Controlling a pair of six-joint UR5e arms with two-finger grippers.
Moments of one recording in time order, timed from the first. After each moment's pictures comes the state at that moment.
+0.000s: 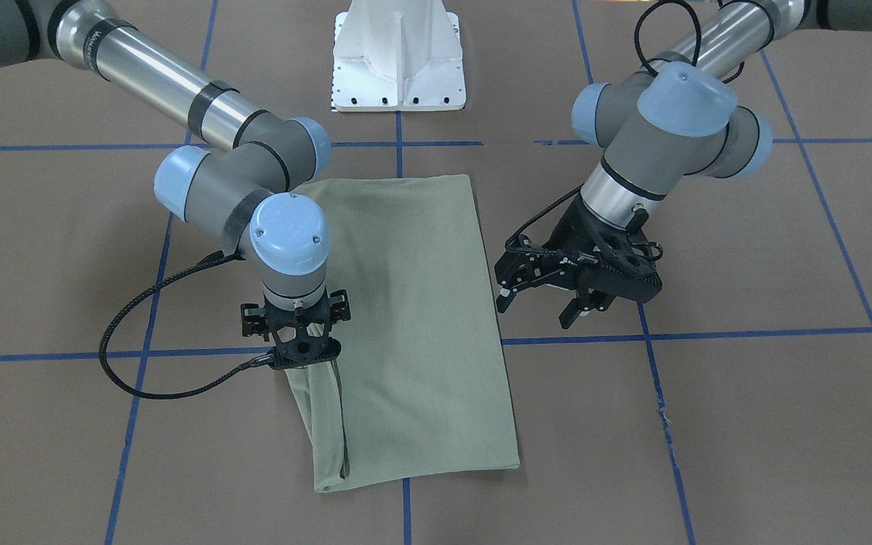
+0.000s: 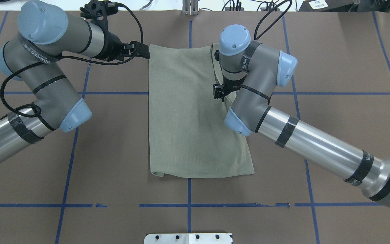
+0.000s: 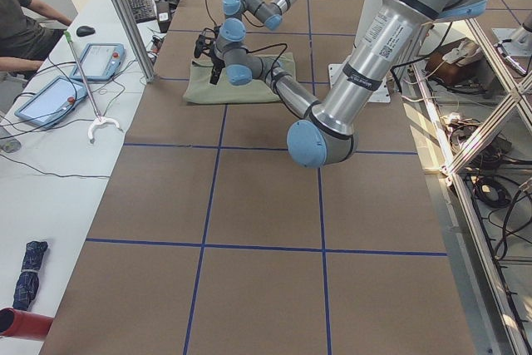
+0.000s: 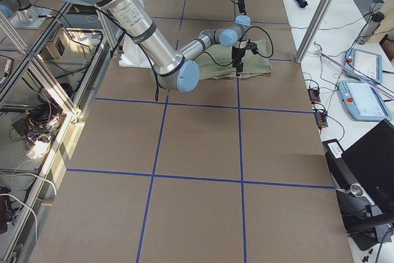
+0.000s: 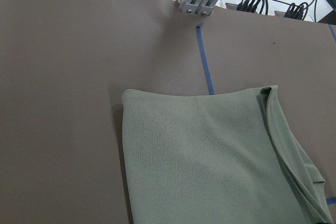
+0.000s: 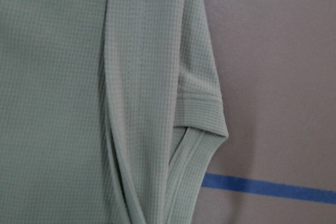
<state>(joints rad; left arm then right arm) -0.83 -2.18 -1.55 -2.19 -1.95 -1.11 0.69 -0.74 1.23 -1.58 1.95 0.78</state>
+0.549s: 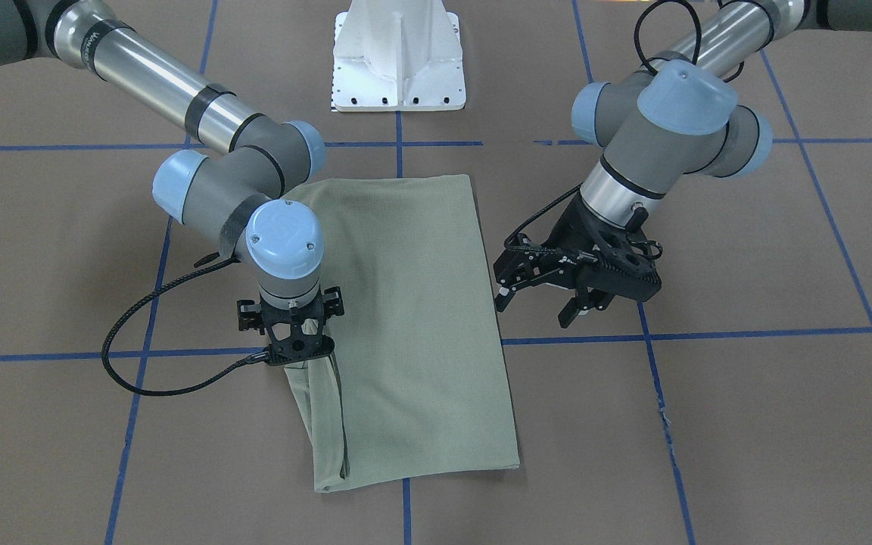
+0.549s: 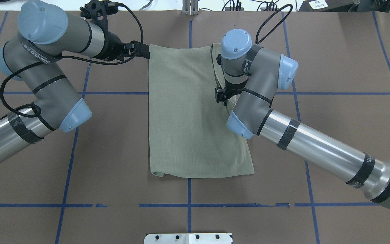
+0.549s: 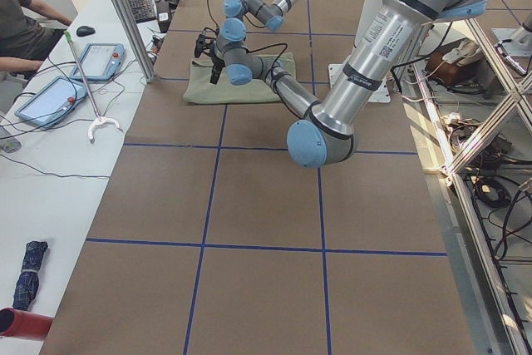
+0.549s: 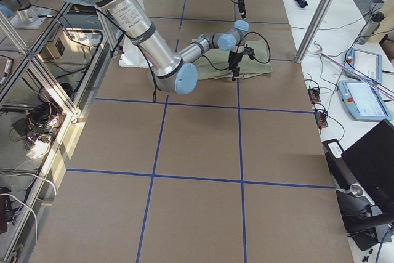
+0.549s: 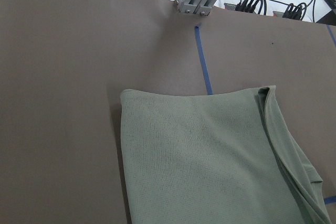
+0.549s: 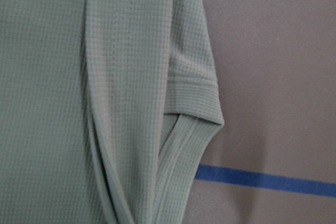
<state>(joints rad) -0.83 -2.18 -1.55 -2.19 -1.95 -1.11 0.69 -0.75 1.22 -1.59 1.96 0.77</state>
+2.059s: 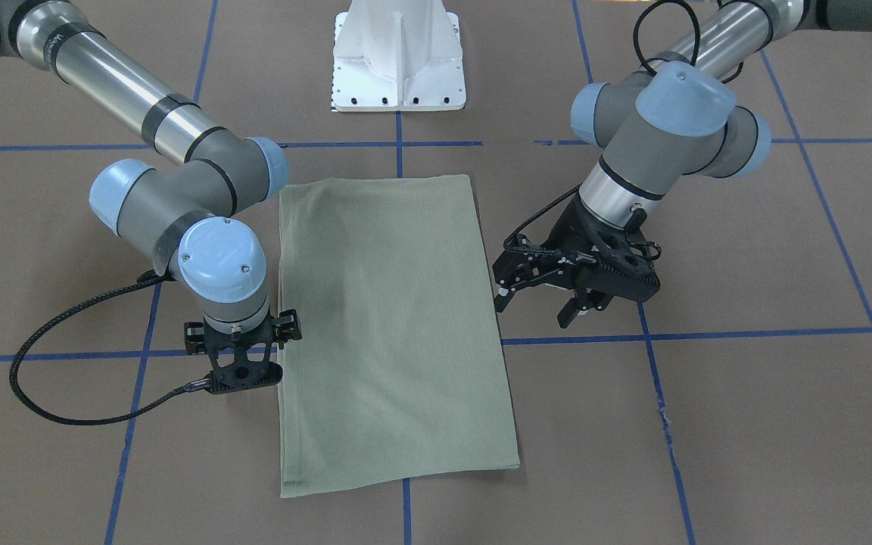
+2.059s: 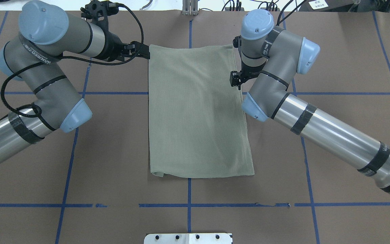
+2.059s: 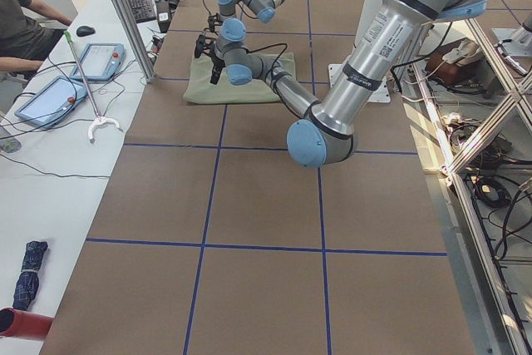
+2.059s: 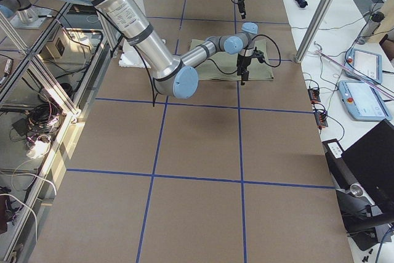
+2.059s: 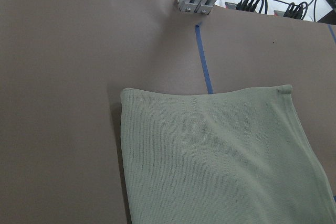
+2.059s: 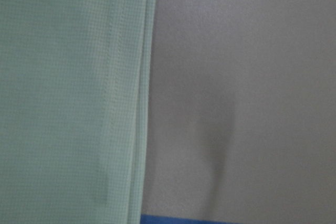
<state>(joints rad) -0.83 -2.18 -1.55 -2.19 -1.95 -1.11 0.78 -0.76 1.23 -1.58 1.96 0.72</state>
